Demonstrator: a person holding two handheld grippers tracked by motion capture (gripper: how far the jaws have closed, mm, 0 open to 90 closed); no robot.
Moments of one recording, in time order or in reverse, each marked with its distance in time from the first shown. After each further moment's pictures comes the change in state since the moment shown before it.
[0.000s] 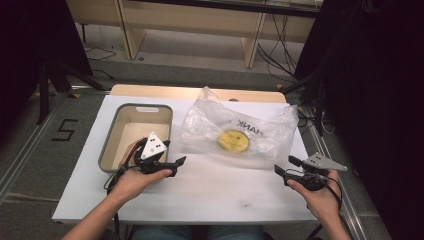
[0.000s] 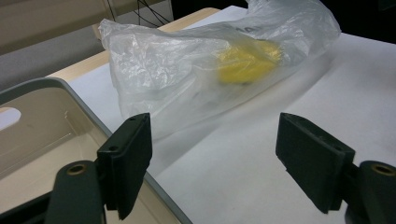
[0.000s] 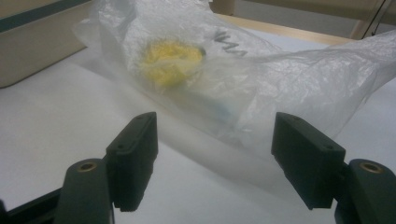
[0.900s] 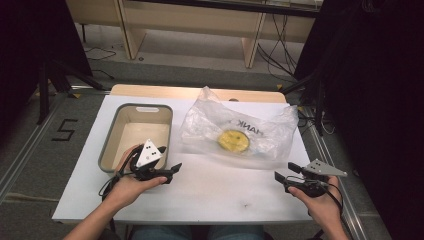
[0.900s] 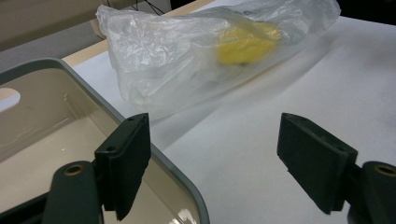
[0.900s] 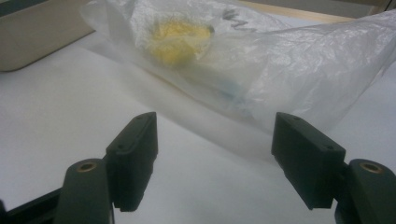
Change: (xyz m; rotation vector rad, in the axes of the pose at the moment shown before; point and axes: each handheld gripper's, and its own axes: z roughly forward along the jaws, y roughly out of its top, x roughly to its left) left arm 0.000 -0.019 -0.007 0.017 -0.001 0.018; right arm 0.002 -0.016 -0.004 0.032 0.029 0.013
